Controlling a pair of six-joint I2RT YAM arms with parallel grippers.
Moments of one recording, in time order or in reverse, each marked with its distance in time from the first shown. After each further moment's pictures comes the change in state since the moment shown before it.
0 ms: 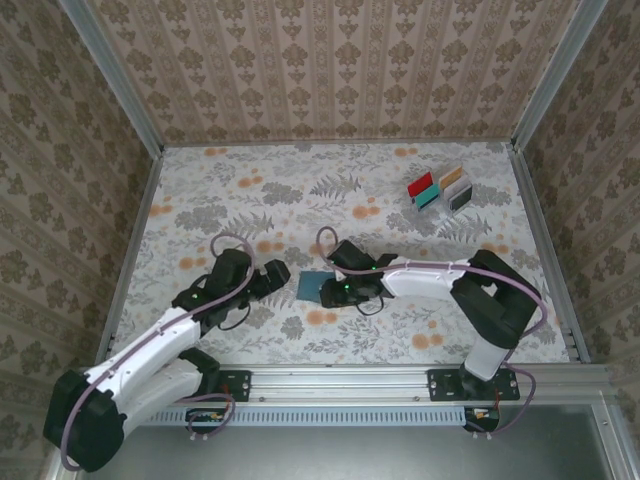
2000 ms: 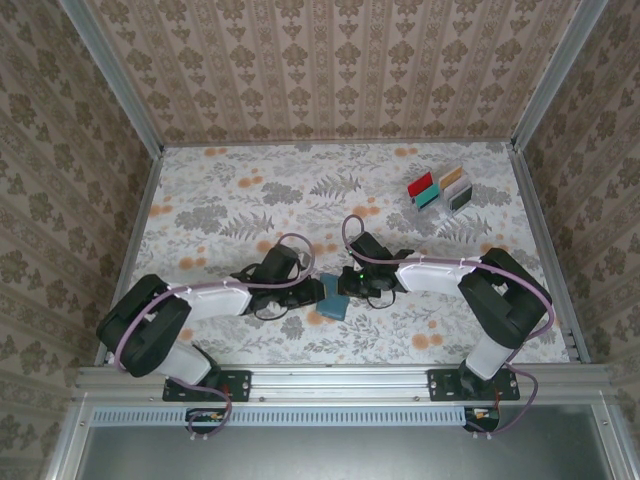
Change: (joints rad) left arm -0.178 0.553 0.051 0.456 0.324 0.038; right arm -0.106 -0.016 -0.059 0.073 -0.014 0.173
